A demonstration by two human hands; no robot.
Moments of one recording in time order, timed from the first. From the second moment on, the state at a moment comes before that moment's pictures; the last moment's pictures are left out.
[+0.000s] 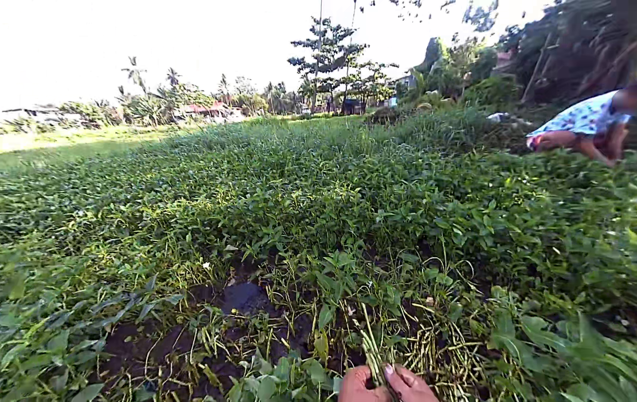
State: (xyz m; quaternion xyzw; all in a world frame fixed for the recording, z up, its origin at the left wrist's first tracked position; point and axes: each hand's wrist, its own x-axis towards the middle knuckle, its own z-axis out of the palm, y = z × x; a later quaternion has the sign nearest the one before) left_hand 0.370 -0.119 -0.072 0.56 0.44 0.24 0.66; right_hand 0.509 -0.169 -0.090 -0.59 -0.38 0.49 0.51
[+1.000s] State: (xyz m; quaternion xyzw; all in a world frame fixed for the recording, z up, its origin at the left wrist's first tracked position) left_hand 0.195 -0.048 -0.015 0.53 0.45 0.25 0.67; right_hand 0.360 -0.112 -0.025 -0.57 -0.64 0.47 0.20
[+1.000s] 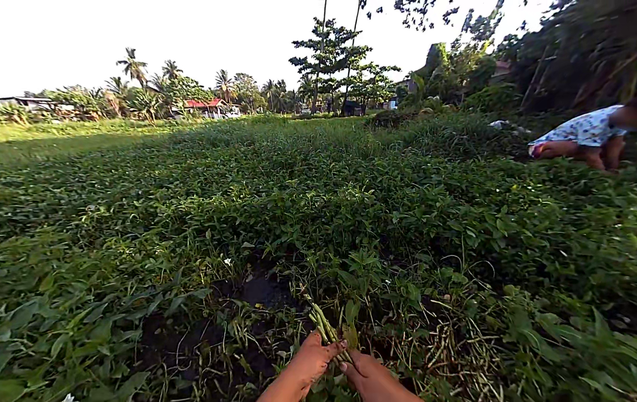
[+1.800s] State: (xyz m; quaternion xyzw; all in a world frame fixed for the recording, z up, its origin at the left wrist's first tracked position) left_hand -0.028 -0.111 -0.013 0.33 0.50 0.35 0.72; right_hand 0.202 -0.091 -0.065 -0.34 -0.80 0.49 0.08
